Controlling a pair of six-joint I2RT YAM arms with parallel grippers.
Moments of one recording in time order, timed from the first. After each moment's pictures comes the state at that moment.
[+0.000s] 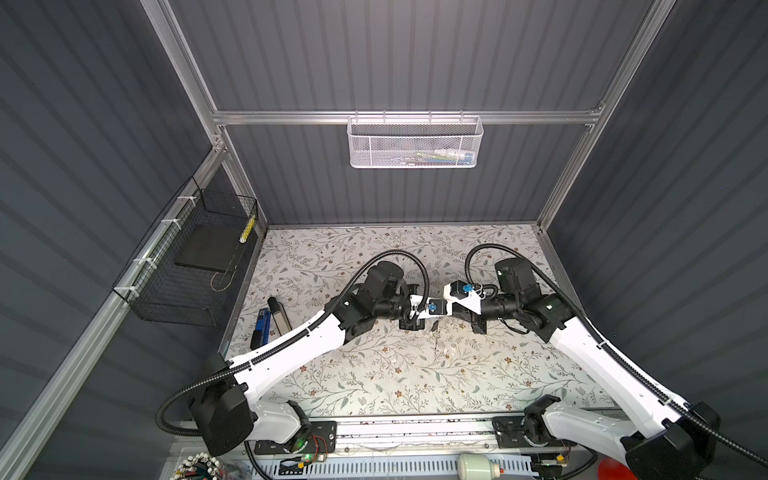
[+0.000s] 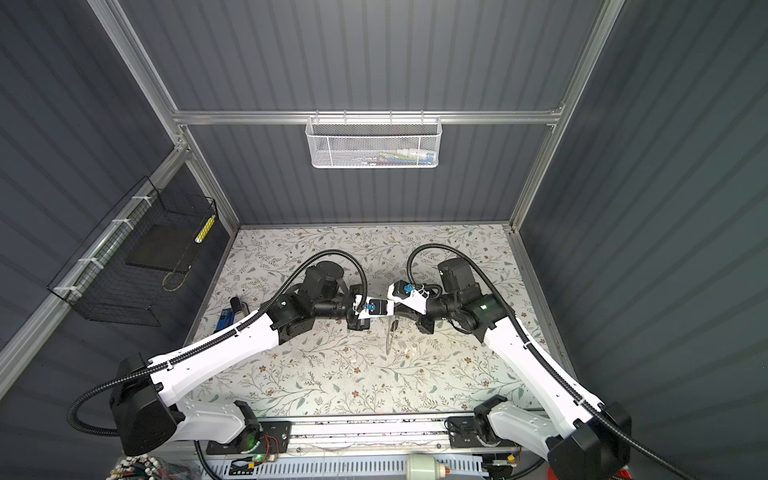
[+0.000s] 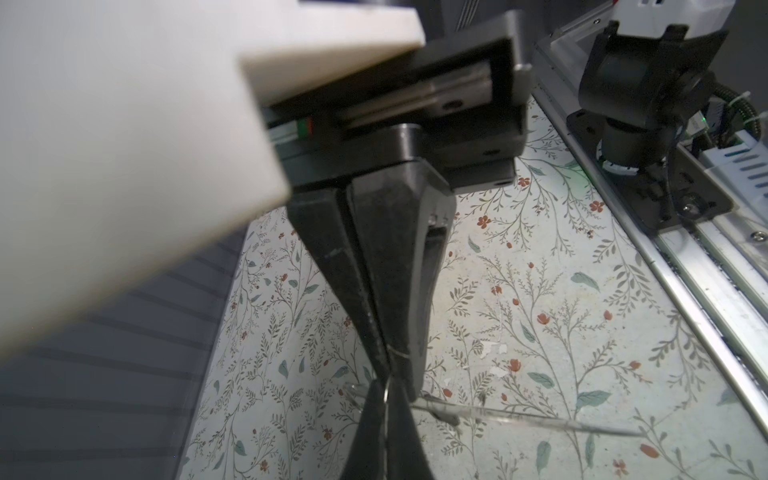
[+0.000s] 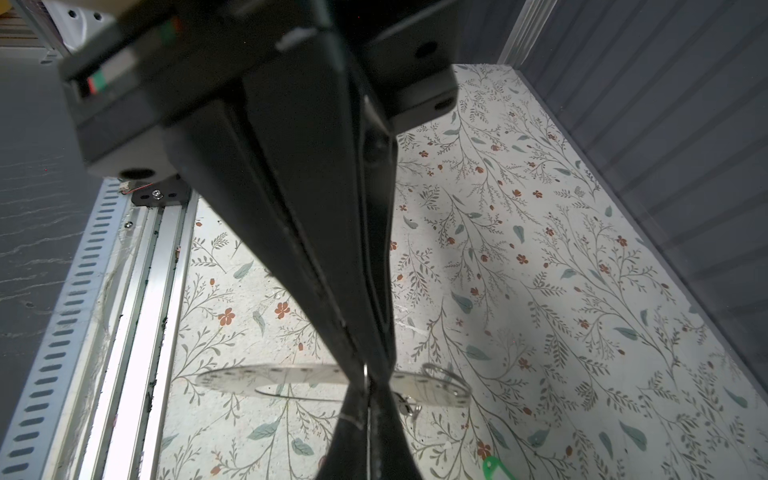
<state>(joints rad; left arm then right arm) -0.87 1.37 1.12 -0.24 0.47 0.82 0.46 1.10 0.99 -0.62 -0.70 -0.70</state>
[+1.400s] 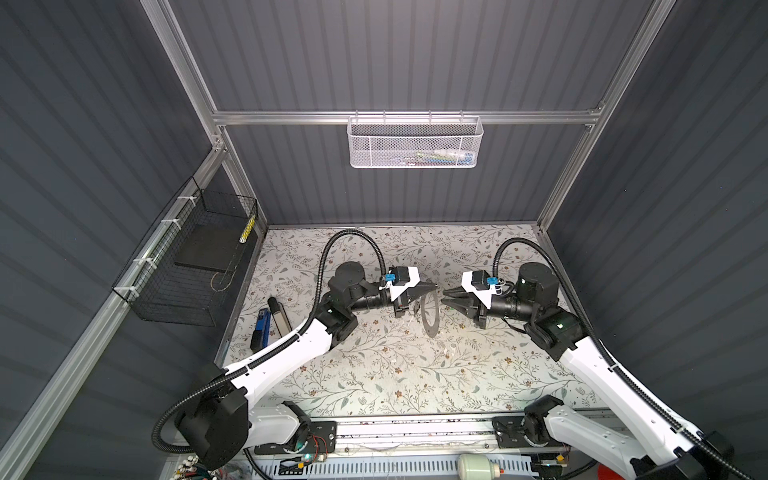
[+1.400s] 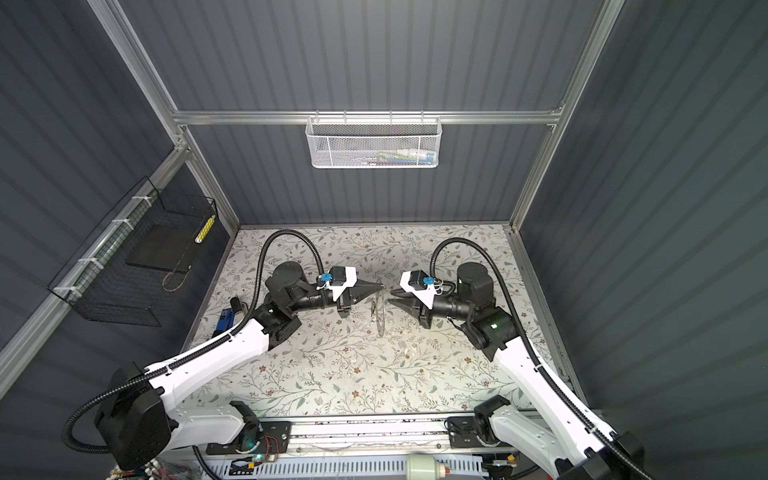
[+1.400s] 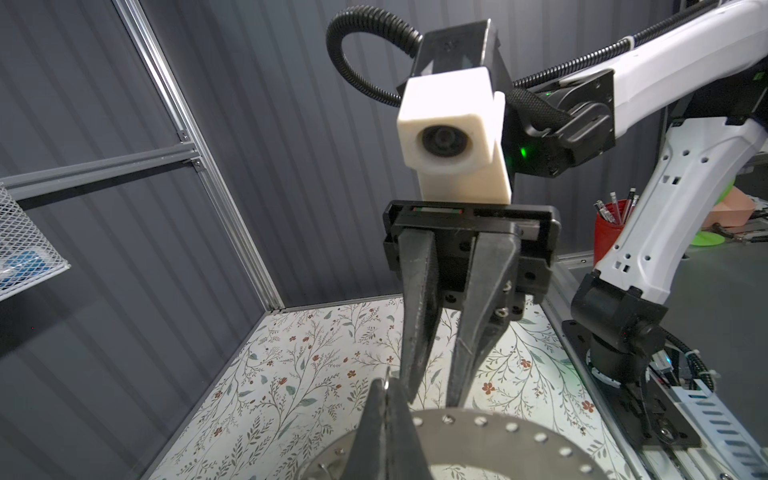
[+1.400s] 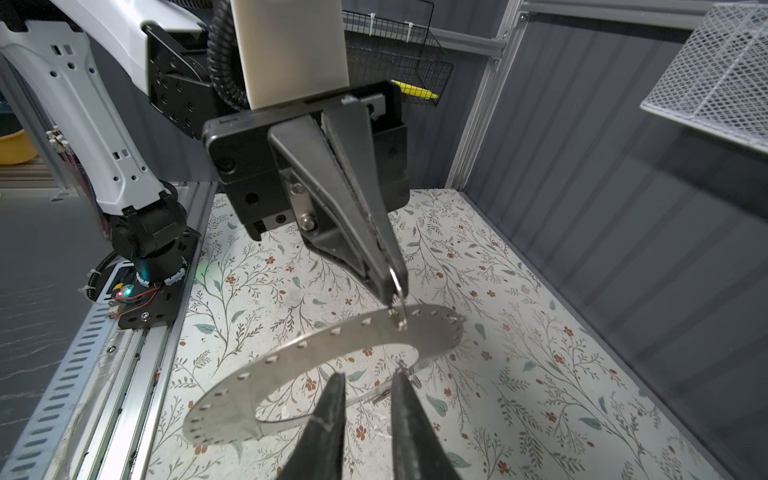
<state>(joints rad) -0.72 1.29 0.90 0.47 0.77 0.23 0.43 0.96 0.84 -0.15 -0.83 -0.38</state>
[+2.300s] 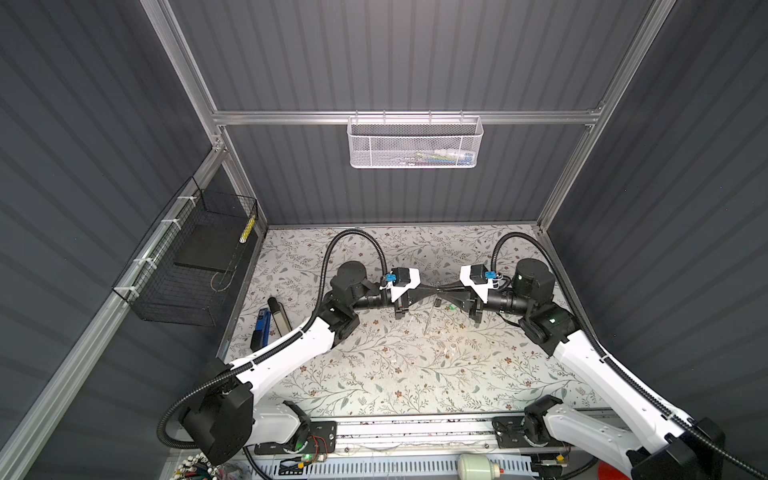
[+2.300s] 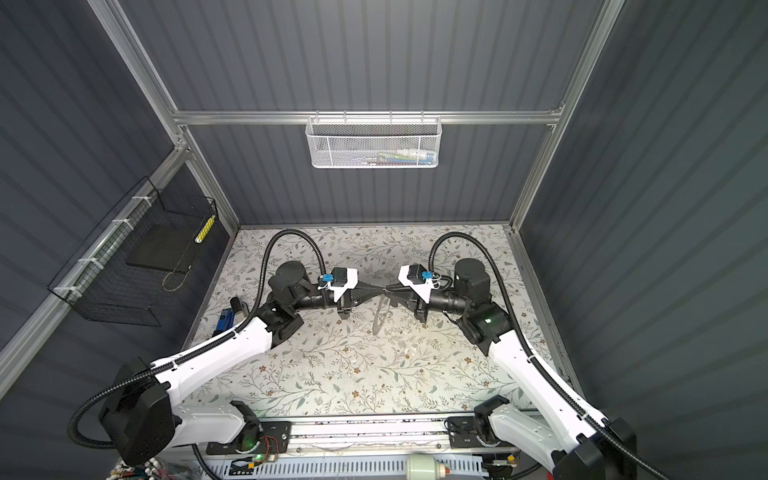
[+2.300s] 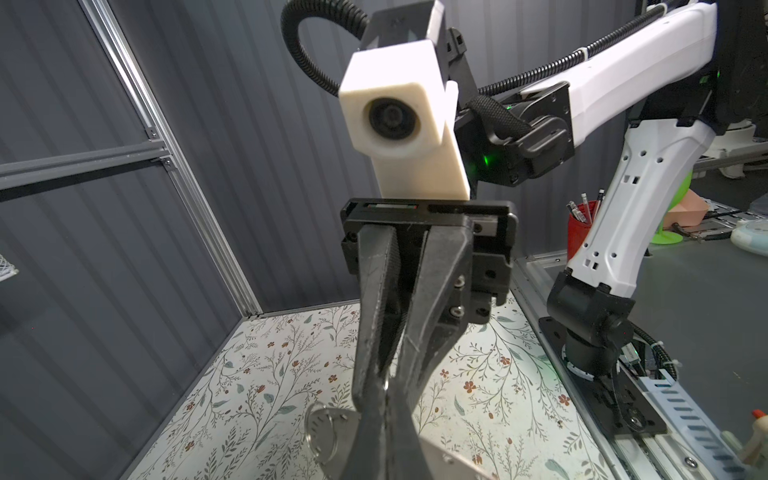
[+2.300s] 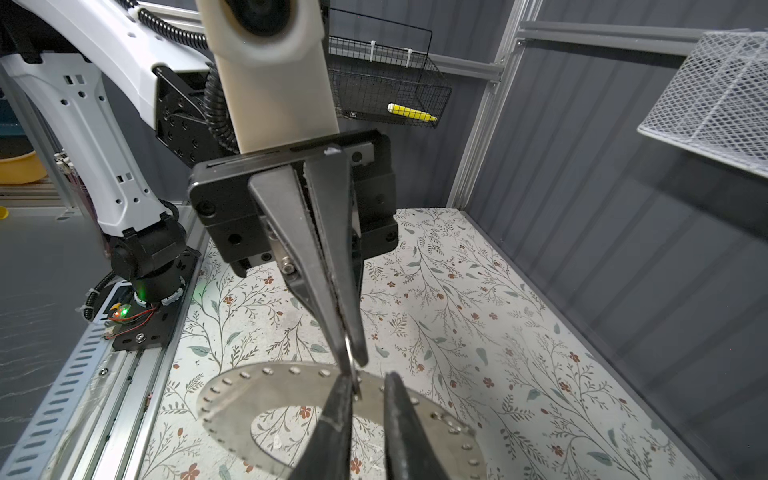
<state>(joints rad) -0.72 1.32 0.90 0.49 0.84 0.22 0.43 1.02 0.84 -0.04 -0.86 -0.34</state>
